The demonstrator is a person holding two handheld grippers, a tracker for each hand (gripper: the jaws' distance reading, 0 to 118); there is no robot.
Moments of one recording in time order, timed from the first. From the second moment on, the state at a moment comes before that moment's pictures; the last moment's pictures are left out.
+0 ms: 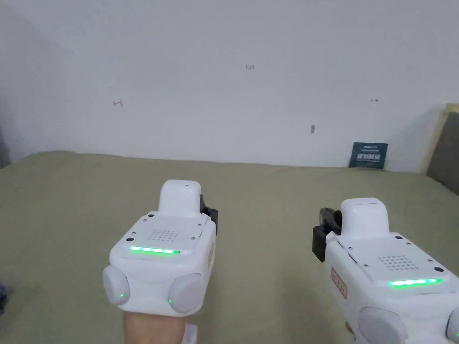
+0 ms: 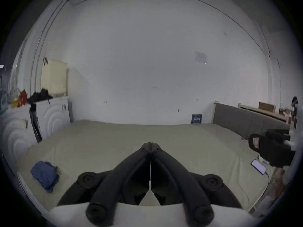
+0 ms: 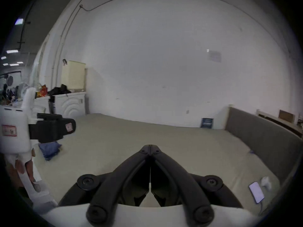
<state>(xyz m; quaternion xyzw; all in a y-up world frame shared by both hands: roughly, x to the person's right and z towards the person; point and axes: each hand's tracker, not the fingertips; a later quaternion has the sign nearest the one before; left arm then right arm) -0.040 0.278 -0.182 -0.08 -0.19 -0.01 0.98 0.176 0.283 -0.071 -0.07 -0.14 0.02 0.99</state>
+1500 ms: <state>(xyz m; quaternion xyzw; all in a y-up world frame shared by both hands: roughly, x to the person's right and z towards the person) -0.059 0.293 -0.145 -0.11 -0.15 -0.04 0.98 0.172 0.283 -0.051 -0.08 -0.17 0.01 0.98</state>
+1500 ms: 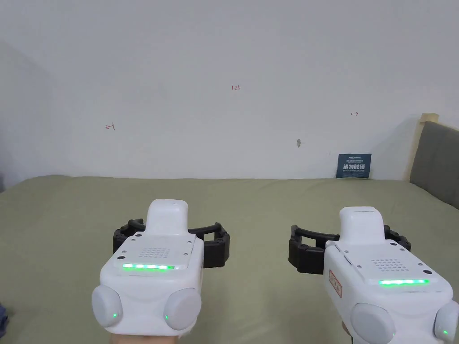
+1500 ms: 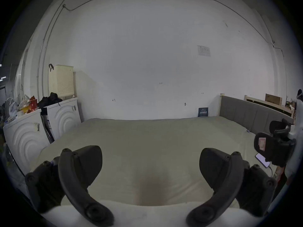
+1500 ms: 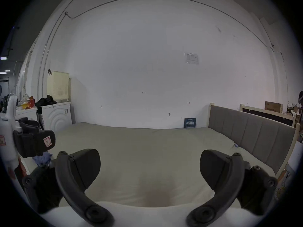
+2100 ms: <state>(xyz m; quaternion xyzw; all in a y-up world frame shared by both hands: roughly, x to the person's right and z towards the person) -0.070 0.299 -0.119 -0.11 -0.14 -0.02 0.98 0.167 0.288 -0.040 -0.06 -0.17 -0.01 0.98</state>
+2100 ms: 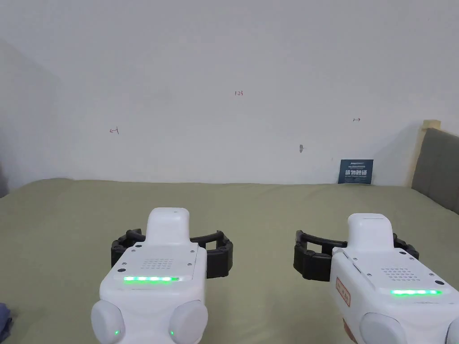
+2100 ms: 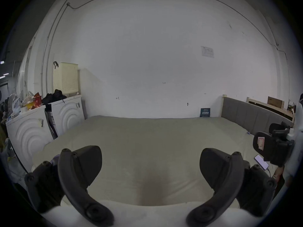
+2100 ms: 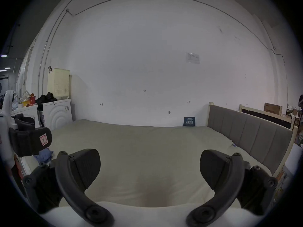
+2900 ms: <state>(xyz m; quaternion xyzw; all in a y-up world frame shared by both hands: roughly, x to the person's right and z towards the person) -0.073 0.311 -0.113 -0.09 -0.14 -0.01 0.99 0.160 0.288 -0.041 -0.08 -0.16 0.00 0.98</state>
